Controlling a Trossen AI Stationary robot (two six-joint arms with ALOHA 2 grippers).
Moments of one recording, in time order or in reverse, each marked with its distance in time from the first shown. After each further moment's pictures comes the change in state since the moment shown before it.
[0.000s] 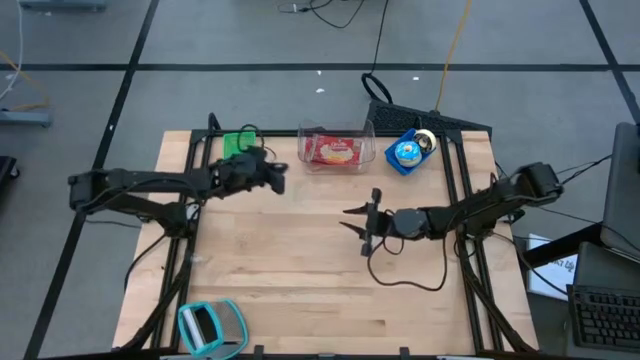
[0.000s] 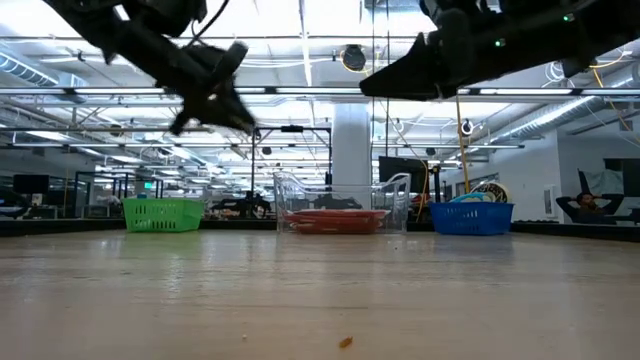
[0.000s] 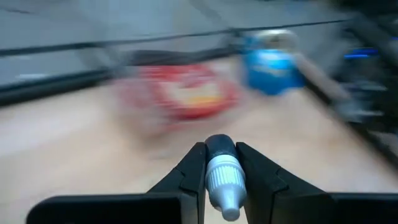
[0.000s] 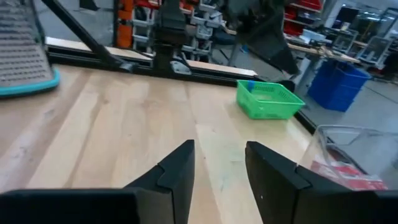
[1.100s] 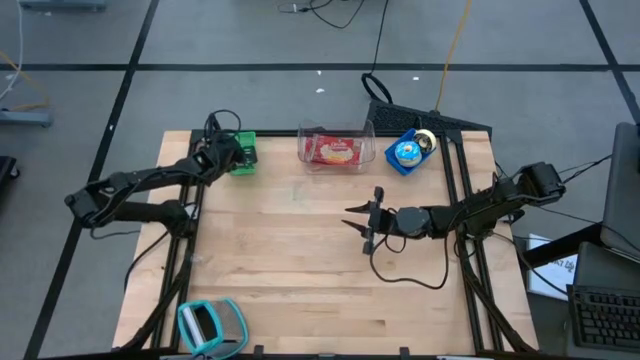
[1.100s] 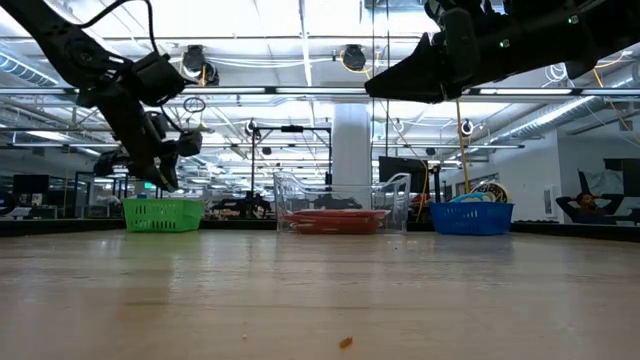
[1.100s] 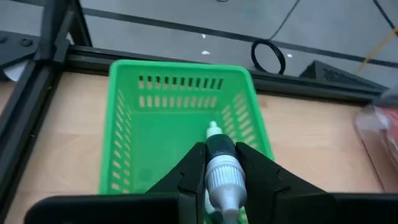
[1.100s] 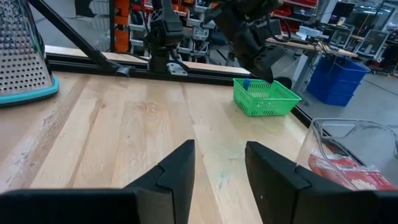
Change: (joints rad) left arm 0.489 -0.032 -0.180 -0.165 -0.145 -0.108; right arm -0.001 -0.030 -0.030 0.008 0.003 0.041
